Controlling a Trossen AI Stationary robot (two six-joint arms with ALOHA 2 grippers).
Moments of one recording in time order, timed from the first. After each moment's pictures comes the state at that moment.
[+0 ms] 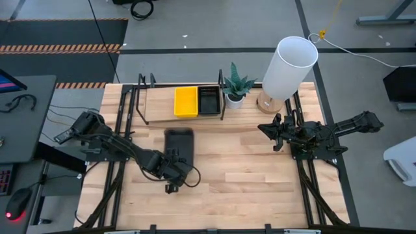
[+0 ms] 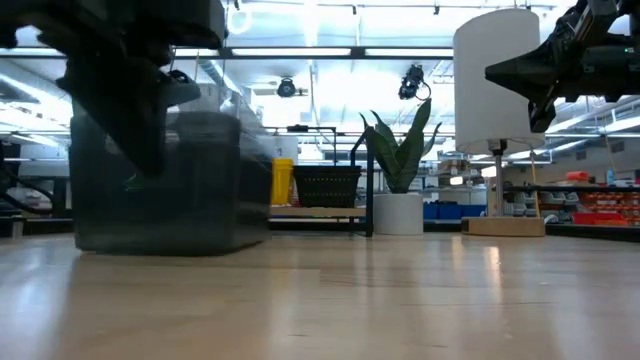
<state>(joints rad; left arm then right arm) -0.48 1.63 1.08 -0.72 -0.25 -0.45 0.18 0.29 0.01 0.43 0.44 0.34</state>
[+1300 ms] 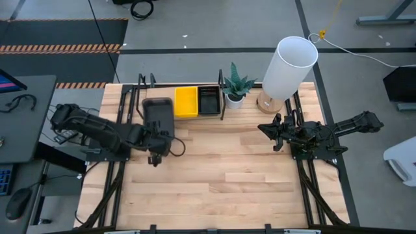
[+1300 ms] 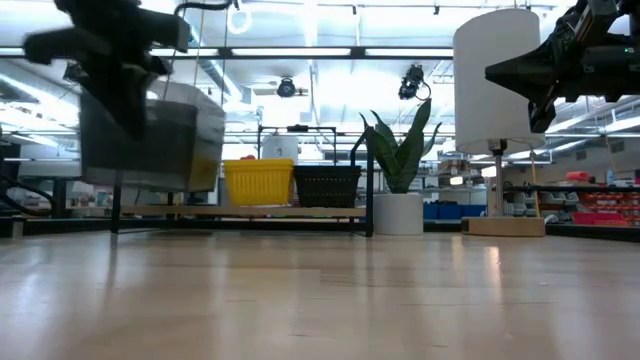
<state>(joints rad) -0.26 1.27 0.96 -1.08 -0.40 -0.25 0.18 0.29 0.01 0.43 0.44 0.34</state>
